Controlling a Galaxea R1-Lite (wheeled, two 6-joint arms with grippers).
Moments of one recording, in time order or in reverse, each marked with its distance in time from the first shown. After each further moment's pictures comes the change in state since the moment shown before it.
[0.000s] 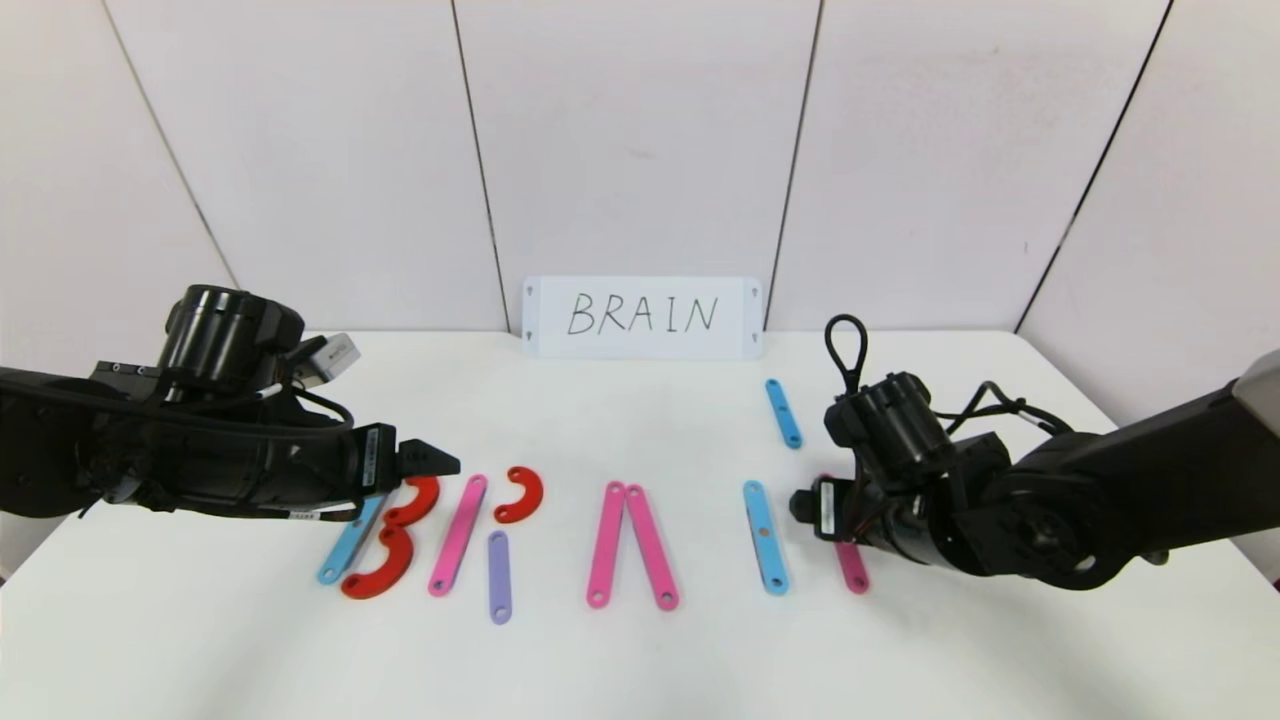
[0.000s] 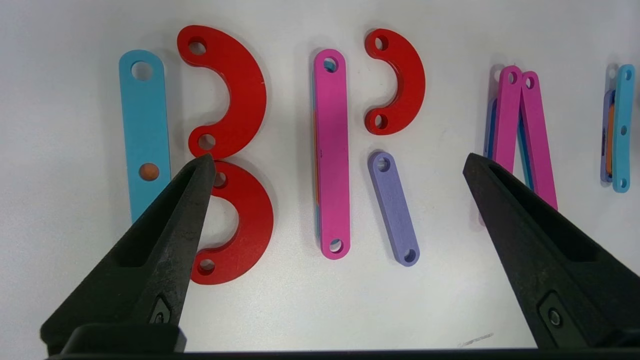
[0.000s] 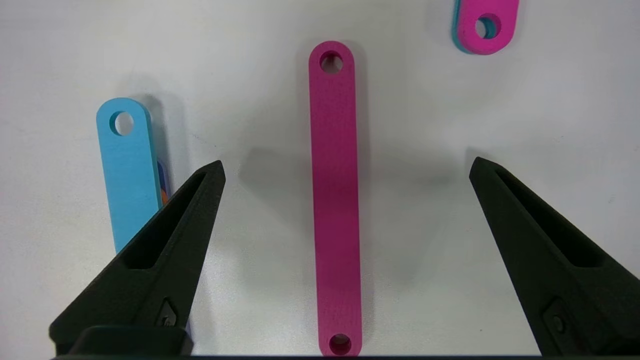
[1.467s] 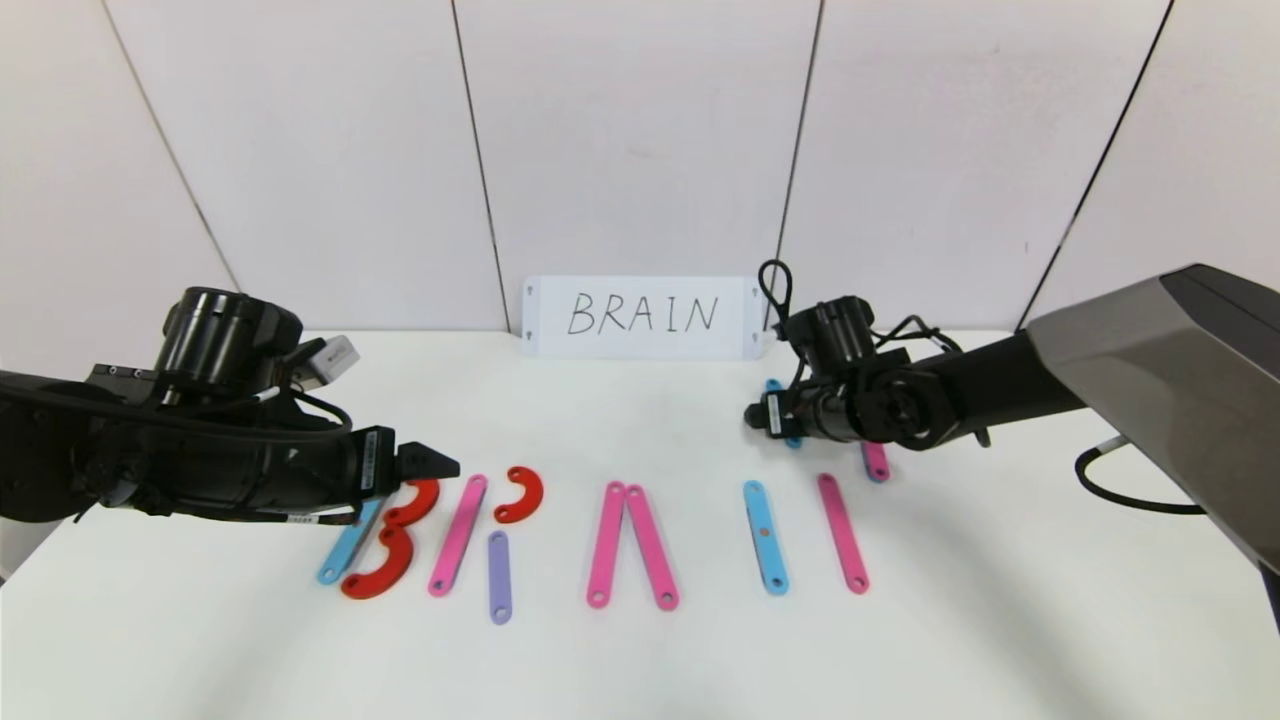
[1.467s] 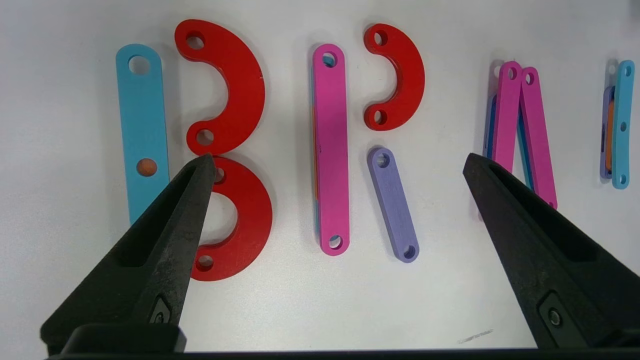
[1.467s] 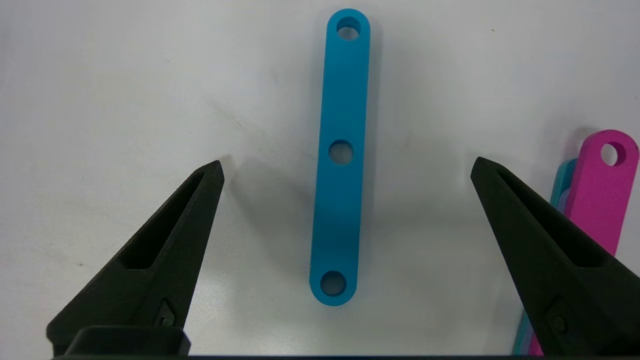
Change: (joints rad) left arm -0.002 -0.006 0.009 0.000 -0.003 -0.001; right arm -0.137 0.325 -0.524 0.001 0.138 -0.319
